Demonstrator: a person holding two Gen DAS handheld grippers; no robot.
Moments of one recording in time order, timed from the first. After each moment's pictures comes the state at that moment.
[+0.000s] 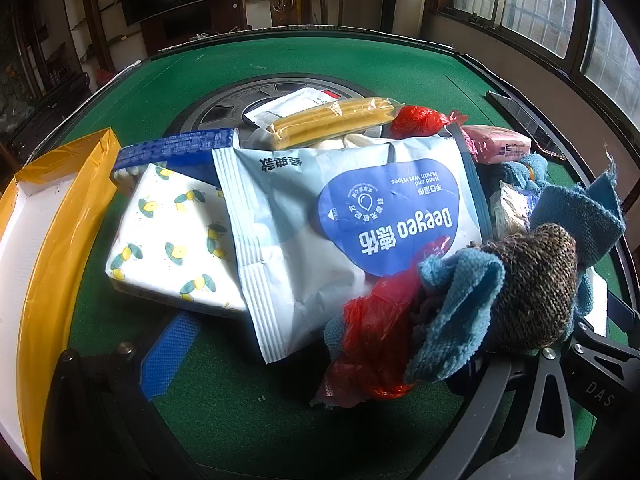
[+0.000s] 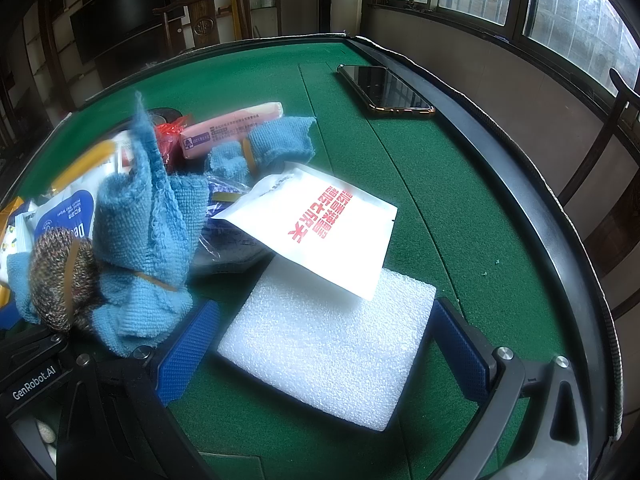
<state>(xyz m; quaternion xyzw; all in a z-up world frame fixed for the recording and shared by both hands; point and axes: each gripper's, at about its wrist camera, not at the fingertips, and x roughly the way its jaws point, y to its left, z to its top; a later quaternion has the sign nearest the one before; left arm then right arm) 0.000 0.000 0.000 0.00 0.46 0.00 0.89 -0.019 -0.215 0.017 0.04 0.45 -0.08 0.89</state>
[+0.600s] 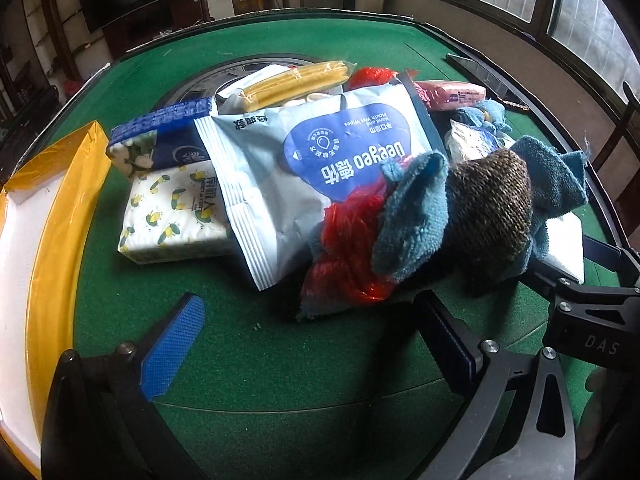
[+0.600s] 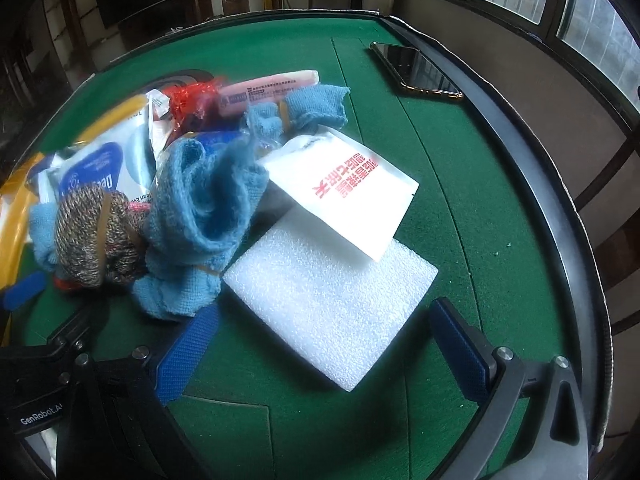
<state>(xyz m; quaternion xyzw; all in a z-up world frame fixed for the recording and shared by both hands) -0.034 -0.004 0.003 0.03 0.49 -0.06 0.87 -0.029 -0.210 0.017 0.01 0.50 -0.03 0.87</state>
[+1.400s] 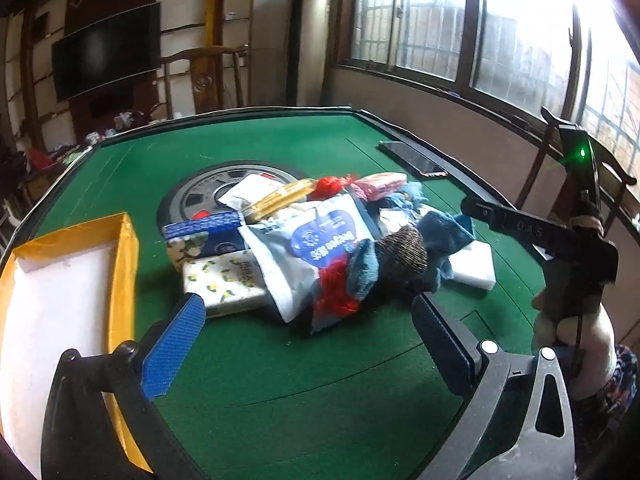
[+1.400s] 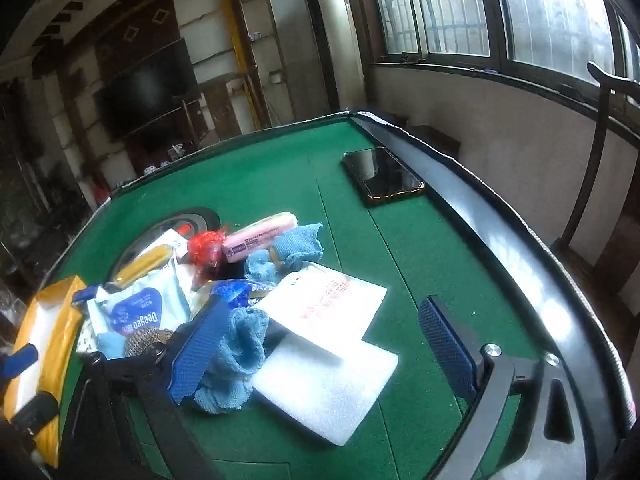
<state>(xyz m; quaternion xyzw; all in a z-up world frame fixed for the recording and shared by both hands) -0.093 0.042 0.075 0.04 0.34 -0.19 0.92 -0.057 -0.243 0.075 0.12 0.32 -0.04 0.94</state>
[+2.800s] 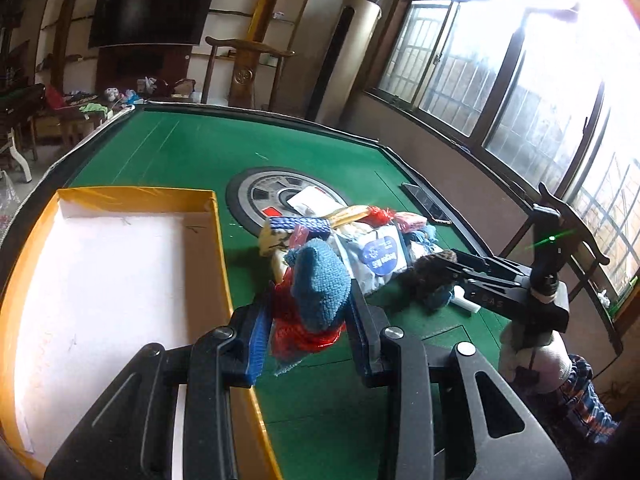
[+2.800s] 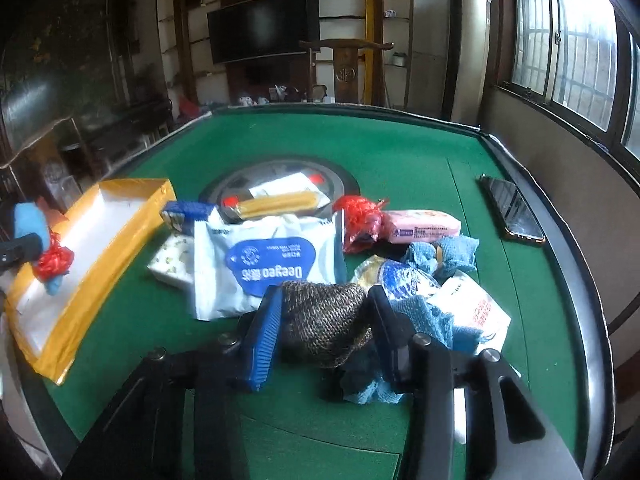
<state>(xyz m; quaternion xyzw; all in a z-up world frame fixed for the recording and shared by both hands) -0.109 0.169 0.104 -0.11 0.34 -0.17 0.92 -0.053 -0.131 0.084 -0.03 0.35 0.13 0.93</state>
